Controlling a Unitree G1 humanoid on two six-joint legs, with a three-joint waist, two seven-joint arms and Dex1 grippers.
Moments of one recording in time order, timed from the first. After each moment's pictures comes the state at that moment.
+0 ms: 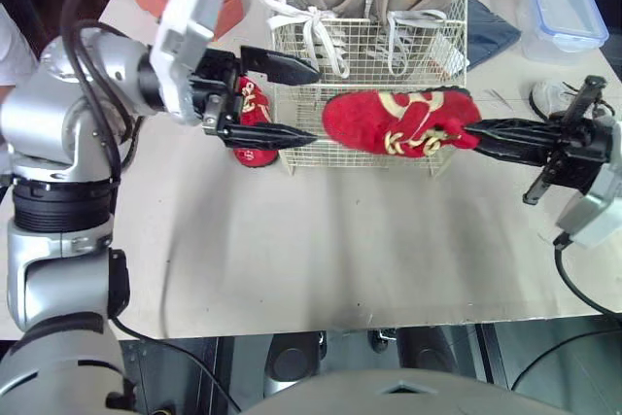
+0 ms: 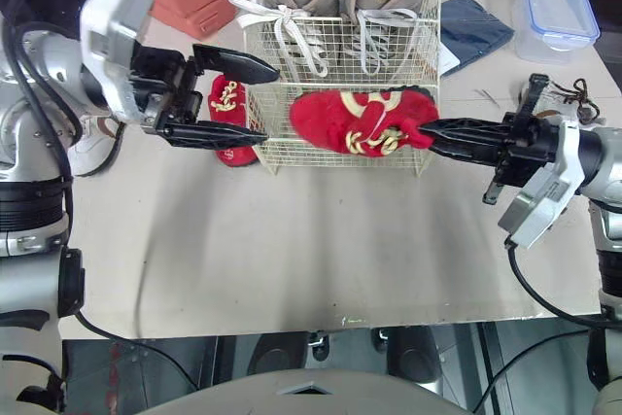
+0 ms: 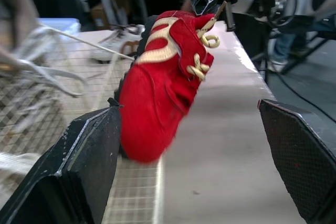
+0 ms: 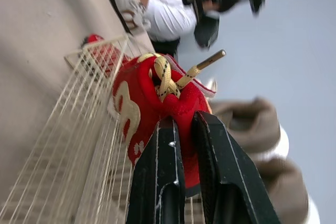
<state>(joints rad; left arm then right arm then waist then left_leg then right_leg) -0.84 0.85 -0.02 -0.07 -0.69 0.62 -1.42 -0.42 -0.82 -0.12 -0.10 0.24 -0.91 1.09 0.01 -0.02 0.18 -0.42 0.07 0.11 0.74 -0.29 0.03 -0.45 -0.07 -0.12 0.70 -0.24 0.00</state>
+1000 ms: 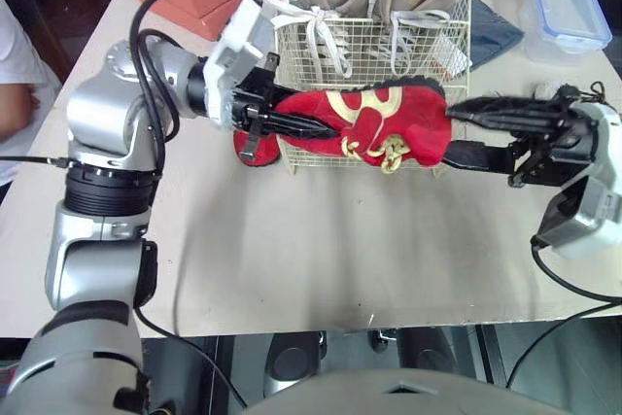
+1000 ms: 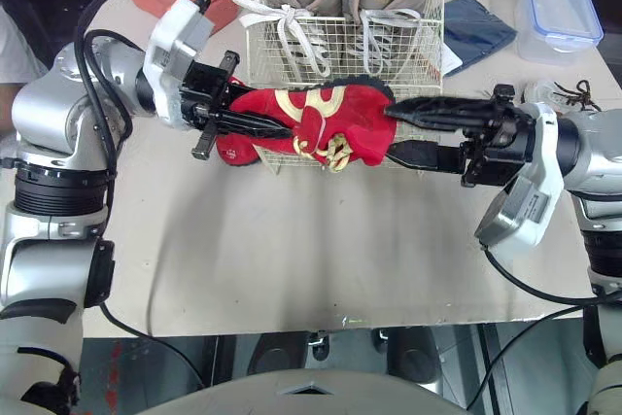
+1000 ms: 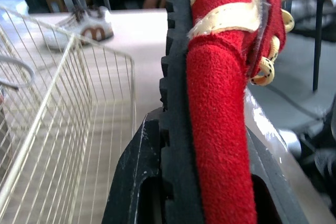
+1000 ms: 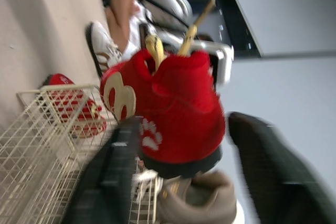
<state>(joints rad) -0.88 0.72 -0.08 0.02 -0.61 0.63 -1.46 -0.52 -0.83 0.00 -0.11 0.19 -0.96 0.89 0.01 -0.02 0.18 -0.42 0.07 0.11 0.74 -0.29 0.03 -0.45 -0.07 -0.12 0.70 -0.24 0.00</state>
